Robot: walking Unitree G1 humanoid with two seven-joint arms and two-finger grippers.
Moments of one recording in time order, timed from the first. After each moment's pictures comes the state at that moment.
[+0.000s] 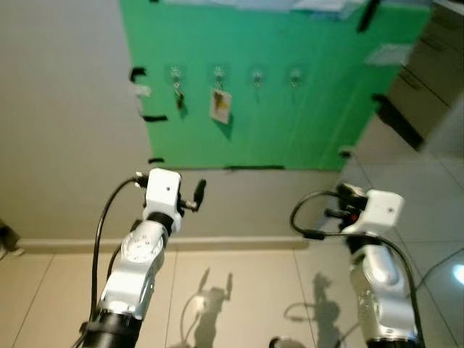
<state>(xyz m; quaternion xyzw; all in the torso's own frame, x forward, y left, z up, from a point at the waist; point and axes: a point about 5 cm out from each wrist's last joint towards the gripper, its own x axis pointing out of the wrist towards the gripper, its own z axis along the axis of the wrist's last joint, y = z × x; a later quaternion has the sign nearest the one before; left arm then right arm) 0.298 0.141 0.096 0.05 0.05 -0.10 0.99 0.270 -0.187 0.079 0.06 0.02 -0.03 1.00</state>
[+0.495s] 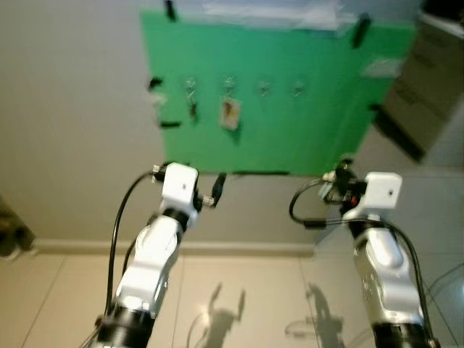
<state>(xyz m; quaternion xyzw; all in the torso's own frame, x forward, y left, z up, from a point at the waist) 0.298 0.117 0.116 0.03 -0.03 -0.16 0.99 0.290 -0.188 0.111 0.02 -0.03 0.01 1.00</state>
